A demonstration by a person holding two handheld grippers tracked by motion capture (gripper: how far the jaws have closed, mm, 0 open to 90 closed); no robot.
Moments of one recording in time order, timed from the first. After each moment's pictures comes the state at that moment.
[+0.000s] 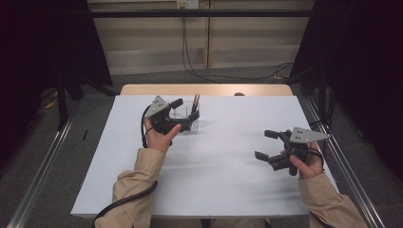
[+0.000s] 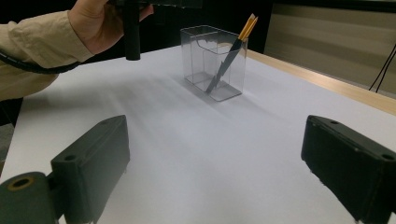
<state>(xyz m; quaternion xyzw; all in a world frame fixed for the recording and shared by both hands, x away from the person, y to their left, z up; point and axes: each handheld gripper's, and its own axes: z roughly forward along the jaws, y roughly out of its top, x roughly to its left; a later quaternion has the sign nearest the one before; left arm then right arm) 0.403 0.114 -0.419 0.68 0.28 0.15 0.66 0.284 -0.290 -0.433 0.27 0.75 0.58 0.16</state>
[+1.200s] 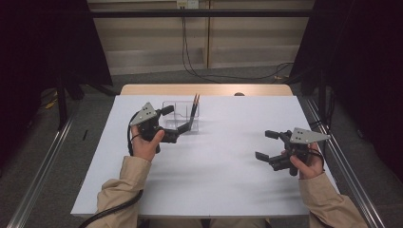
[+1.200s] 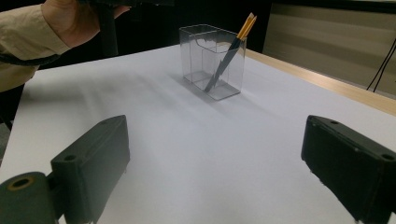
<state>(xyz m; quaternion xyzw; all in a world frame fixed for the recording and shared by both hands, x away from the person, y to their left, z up) 0.379 0.148 -0.414 0.71 0.23 0.13 0.66 0.283 -0.291 -0.434 0.27 0.75 0.58 0.16</state>
